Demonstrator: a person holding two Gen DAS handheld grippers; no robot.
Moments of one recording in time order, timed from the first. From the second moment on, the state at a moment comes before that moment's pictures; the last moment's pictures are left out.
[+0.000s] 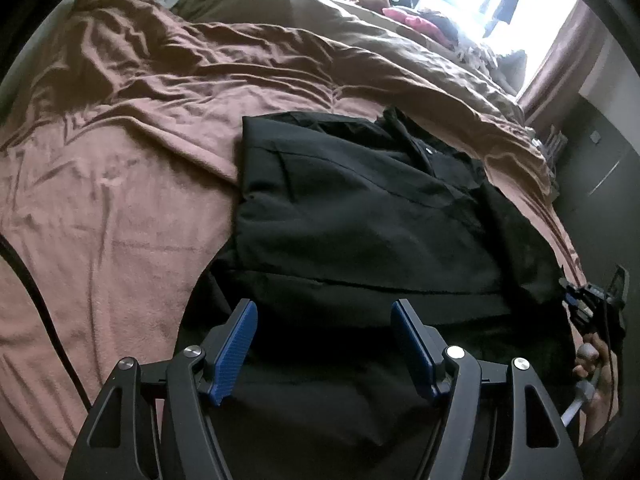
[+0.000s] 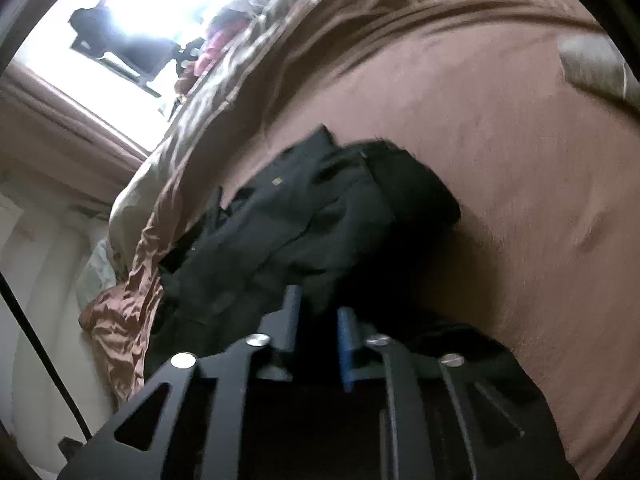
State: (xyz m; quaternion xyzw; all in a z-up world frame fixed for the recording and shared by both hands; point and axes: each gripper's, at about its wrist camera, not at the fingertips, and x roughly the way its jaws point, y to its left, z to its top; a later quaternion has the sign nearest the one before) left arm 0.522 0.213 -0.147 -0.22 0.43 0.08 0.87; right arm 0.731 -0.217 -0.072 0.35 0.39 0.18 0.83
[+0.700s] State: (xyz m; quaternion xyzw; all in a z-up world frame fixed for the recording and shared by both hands) left arm 0.482 0.272 -0.110 -0.33 0.35 0.07 0.87; right arm 0.640 -0.057 -0.017 0.17 0.32 0.30 0.88
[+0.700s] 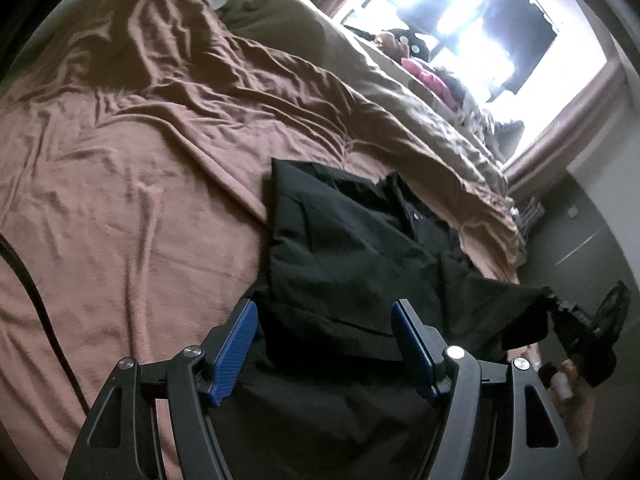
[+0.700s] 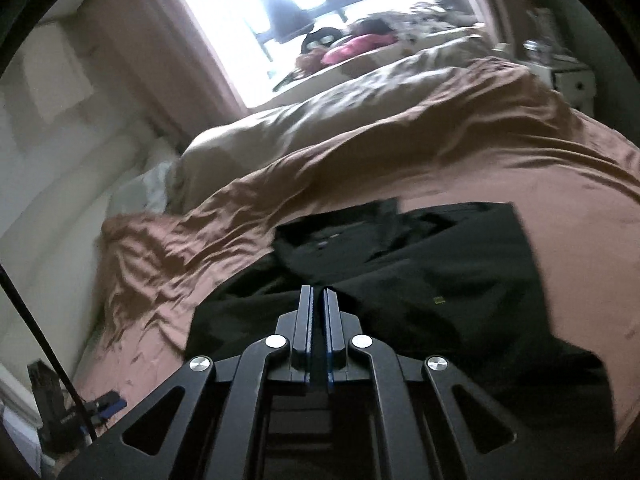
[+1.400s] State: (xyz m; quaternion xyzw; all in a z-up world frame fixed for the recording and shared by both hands) left arm 0.467 0.309 -0.129 -0.39 0.36 0.09 0.84; right arm 0.685 -0.011 -0.069 0.15 0.41 0.31 0.85
